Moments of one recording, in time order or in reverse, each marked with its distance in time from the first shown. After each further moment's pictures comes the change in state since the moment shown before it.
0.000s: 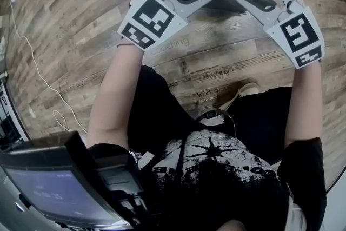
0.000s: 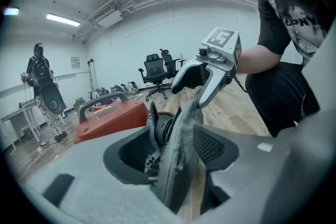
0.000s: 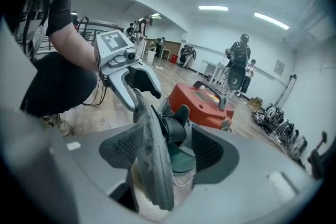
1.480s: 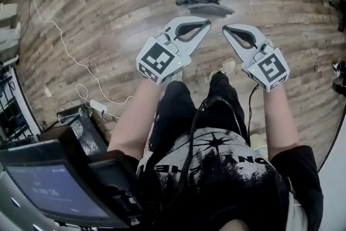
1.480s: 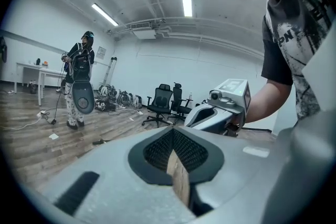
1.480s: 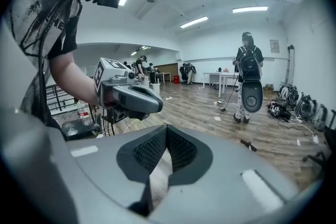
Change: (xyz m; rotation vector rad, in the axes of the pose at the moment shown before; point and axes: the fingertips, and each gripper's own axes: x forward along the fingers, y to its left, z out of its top) left arm -0.302 -0.026 0.361 -0.439 -0.236 -0.021; right arm -0.266 0.047 0.355 0.323 -0.182 0.184
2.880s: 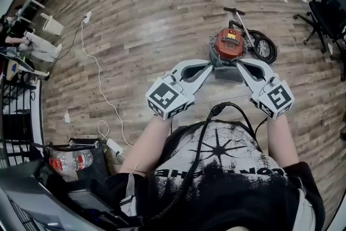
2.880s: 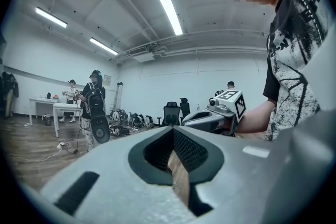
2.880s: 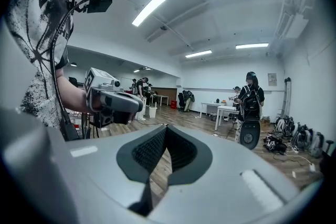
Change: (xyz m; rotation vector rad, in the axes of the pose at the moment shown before) left arm -0.154 -0.055 0.131 0.170 -0.149 0.138; right arm -0.051 0.074 0.165 -0.143 -0.291 -0.063
